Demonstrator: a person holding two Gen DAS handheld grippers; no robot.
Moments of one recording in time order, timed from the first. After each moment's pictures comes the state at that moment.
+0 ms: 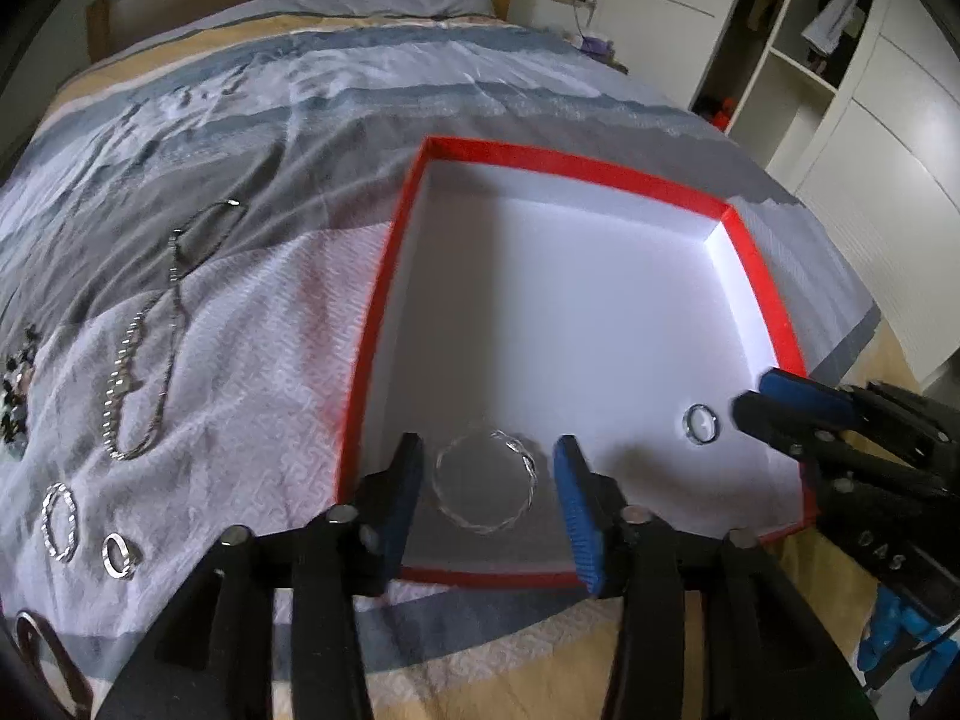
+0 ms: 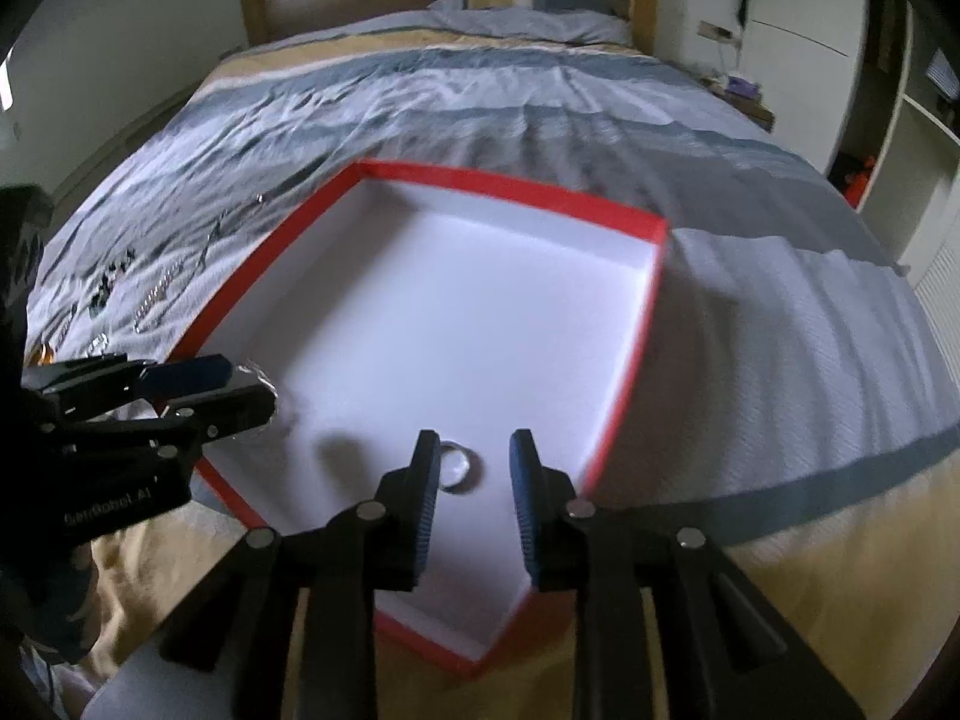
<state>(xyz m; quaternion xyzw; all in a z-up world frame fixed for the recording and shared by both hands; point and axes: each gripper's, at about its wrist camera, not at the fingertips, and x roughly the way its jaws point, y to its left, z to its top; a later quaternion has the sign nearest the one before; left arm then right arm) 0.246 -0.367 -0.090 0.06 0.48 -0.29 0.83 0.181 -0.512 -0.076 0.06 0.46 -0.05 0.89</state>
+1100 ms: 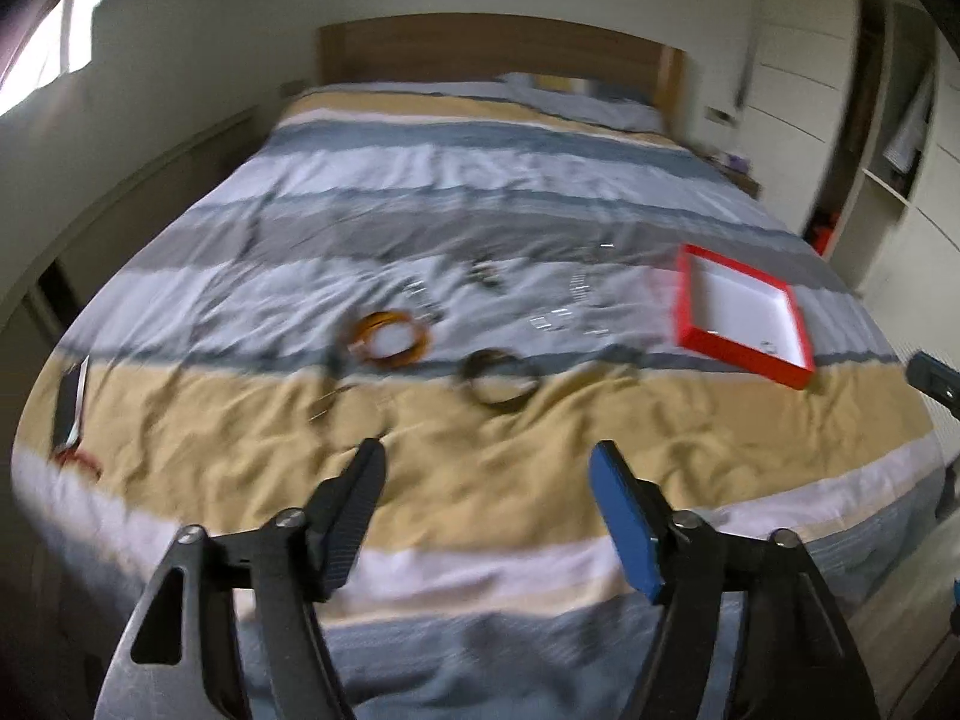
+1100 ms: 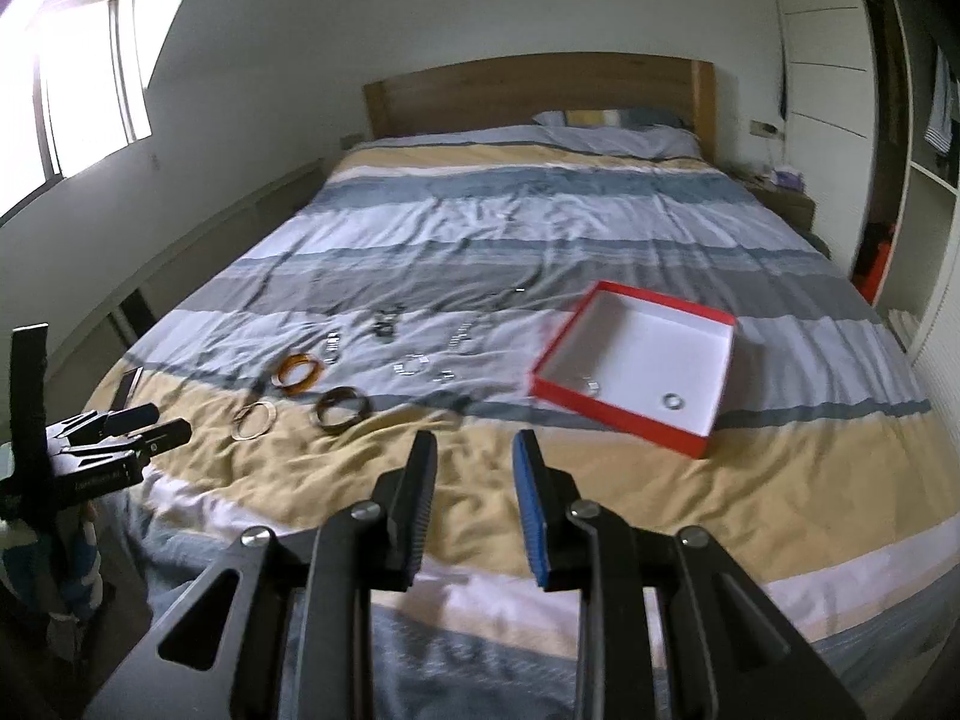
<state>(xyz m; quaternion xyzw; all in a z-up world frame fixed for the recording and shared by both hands) 0.028 -0.019 0.056 0.02 0.40 -0.11 0.91 -0.017 -0.317 0.090 0.07 0.35 0.06 0.93</state>
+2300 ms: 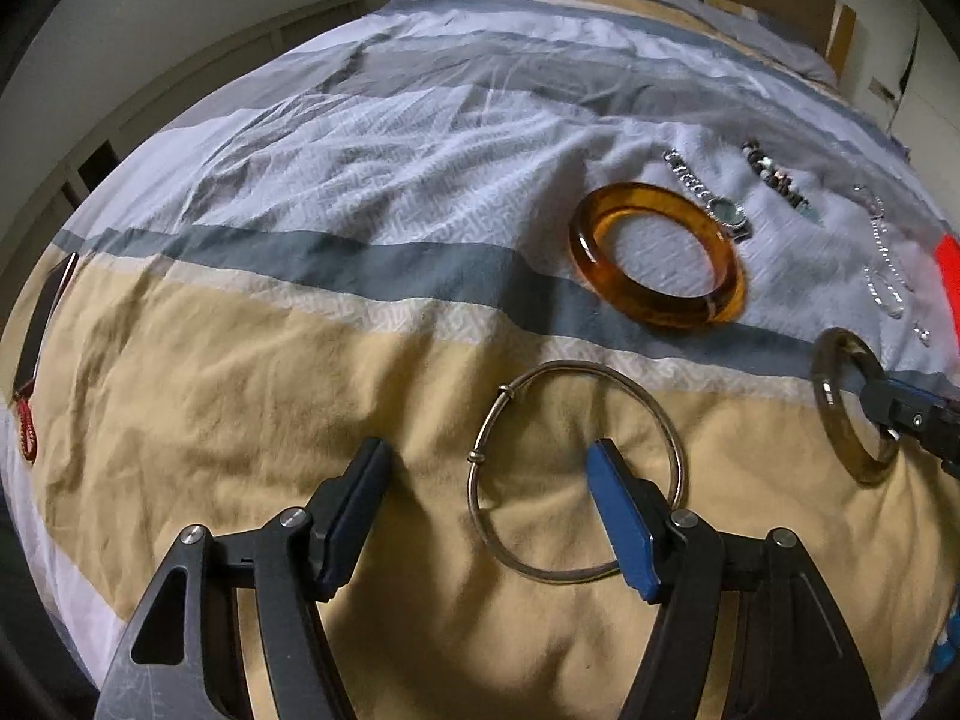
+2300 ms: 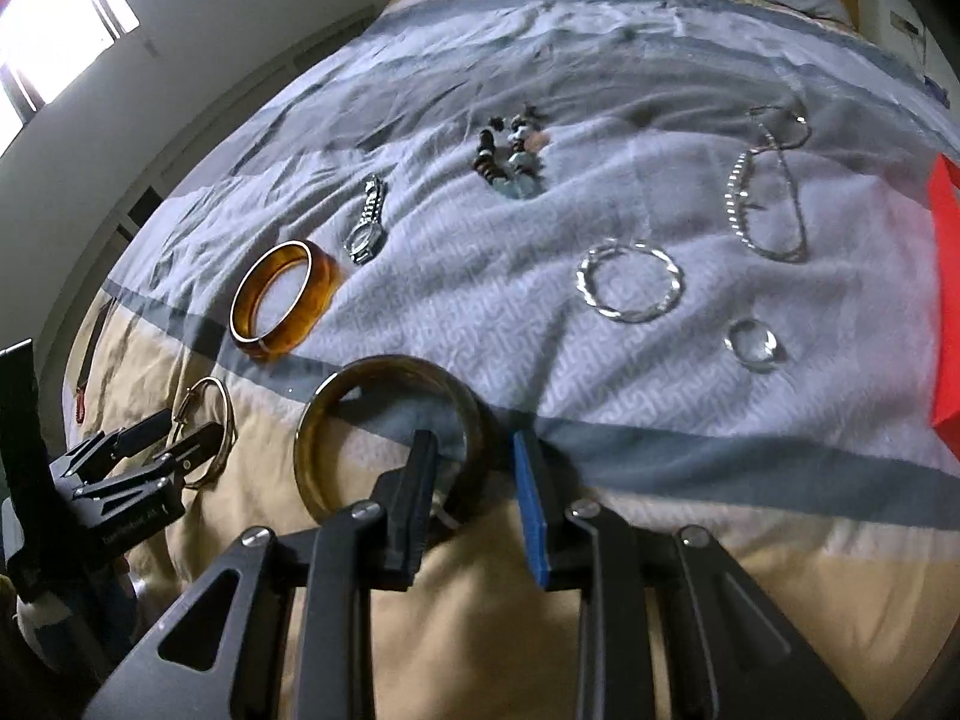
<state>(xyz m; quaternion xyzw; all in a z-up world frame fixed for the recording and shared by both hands) 0.206 0.055 -0.119 0.01 0.50 0.04 0.87 0.242 -0.172 -0.116 0.08 0.51 0.16 0.84</state>
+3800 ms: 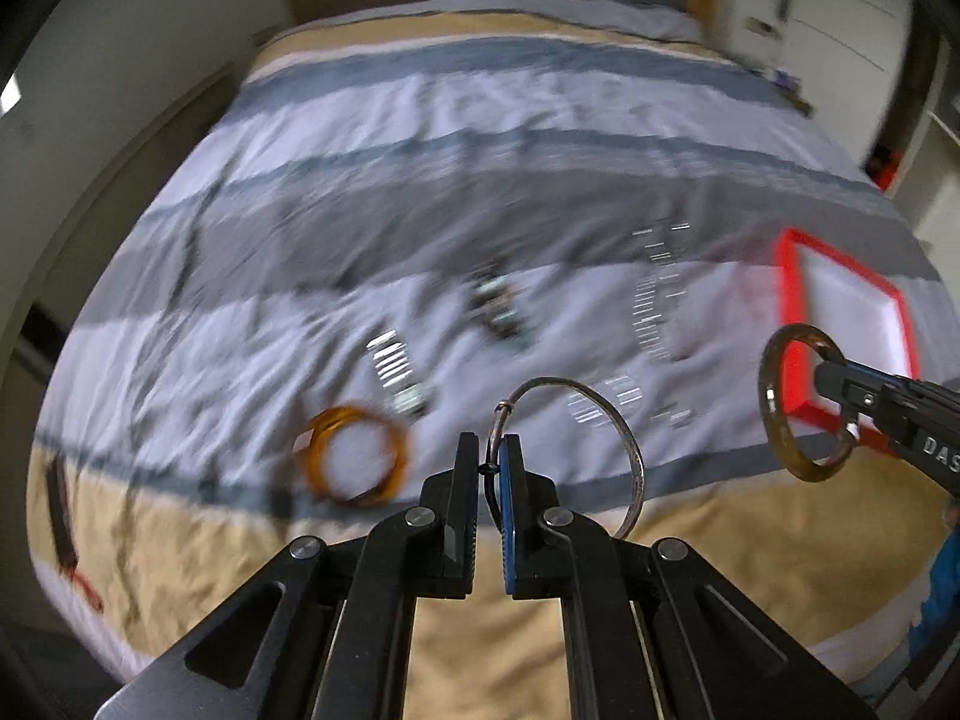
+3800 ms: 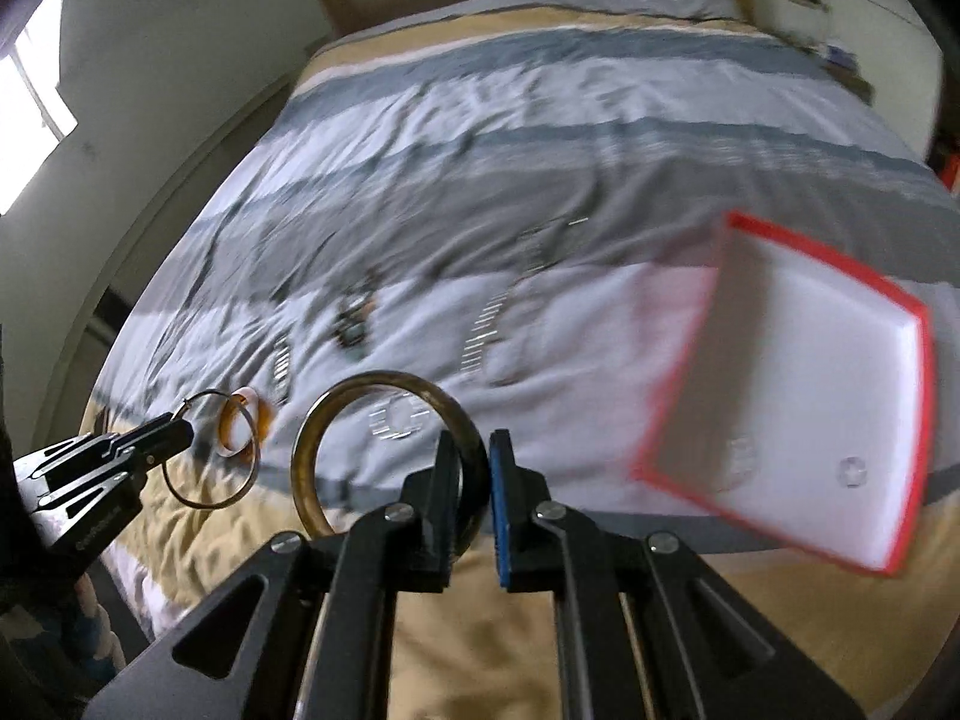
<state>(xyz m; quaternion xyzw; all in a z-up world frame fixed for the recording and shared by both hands) 0.254 -0.121 0.019 0.09 0.50 -0.10 0.86 0.234 -0.338 -0.002 0.14 0.49 0.05 0.86</state>
